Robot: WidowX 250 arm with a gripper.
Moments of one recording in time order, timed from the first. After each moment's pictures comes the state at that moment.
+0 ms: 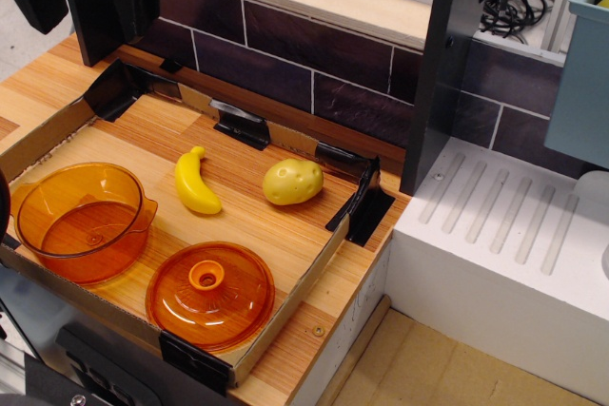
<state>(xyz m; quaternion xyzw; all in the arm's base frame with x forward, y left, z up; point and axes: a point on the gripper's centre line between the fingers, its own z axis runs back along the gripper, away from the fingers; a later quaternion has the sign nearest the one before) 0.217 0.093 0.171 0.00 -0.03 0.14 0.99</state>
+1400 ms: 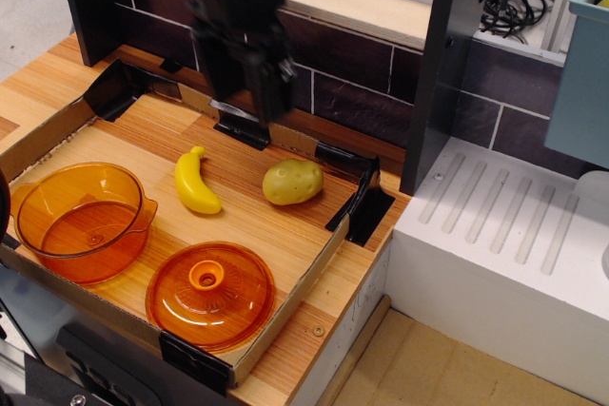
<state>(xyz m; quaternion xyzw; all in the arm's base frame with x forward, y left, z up) 0.291 0.041 0.075 -0.09 0.00 -0.16 0.98</state>
